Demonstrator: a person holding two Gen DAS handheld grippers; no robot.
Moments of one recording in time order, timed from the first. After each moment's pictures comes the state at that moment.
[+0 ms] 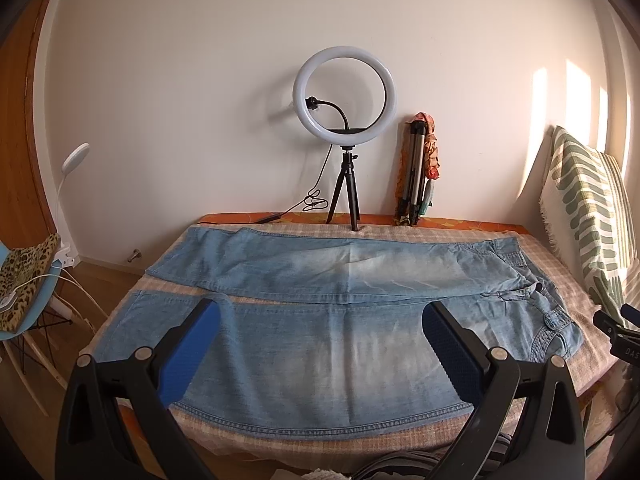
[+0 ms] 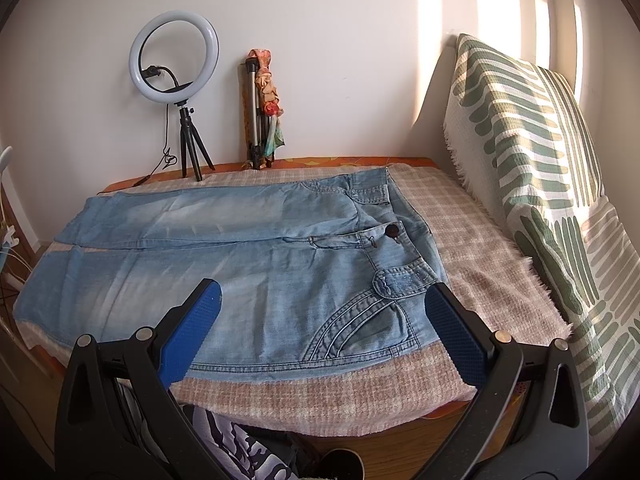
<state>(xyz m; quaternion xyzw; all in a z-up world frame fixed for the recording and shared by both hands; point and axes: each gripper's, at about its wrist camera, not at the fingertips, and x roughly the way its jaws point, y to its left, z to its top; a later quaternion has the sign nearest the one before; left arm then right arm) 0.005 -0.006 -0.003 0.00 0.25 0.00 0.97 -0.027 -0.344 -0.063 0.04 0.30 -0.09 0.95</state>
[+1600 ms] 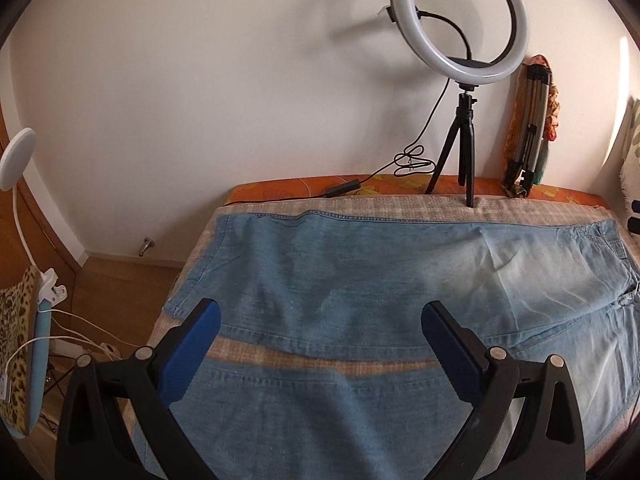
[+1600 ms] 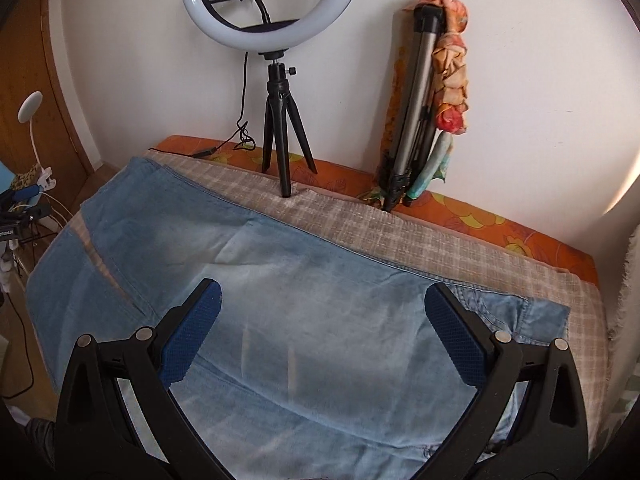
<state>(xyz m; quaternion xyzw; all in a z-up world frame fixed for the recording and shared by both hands) 0.251 0.160 -0.062 0.03 0.37 0.03 0.93 0.335 -0.270 -0.075 -0.05 0.40 0.13 0.91</state>
